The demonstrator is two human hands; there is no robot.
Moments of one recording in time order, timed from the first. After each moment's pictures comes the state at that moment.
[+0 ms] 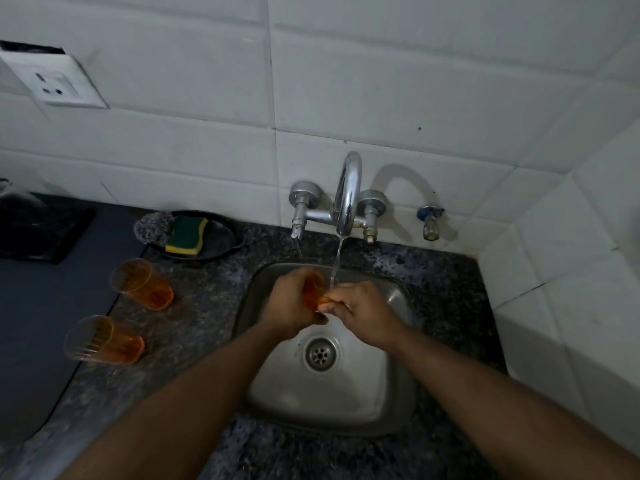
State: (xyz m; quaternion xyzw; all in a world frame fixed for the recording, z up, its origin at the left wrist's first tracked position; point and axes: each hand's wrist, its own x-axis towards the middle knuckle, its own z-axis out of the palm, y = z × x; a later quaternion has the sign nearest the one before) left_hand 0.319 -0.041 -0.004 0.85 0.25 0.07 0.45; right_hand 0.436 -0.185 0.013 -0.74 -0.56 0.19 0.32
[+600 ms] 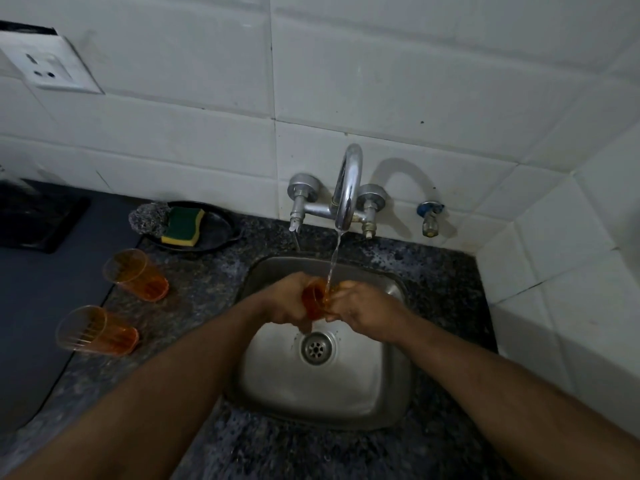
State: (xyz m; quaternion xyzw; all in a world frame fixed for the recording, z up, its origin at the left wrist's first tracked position) left_hand 0.328 -0.015 -0.006 0.85 0.16 -0.20 0.45; right_hand 0.460 -0.195 0.004 -0.71 -0.66 0.19 0.15
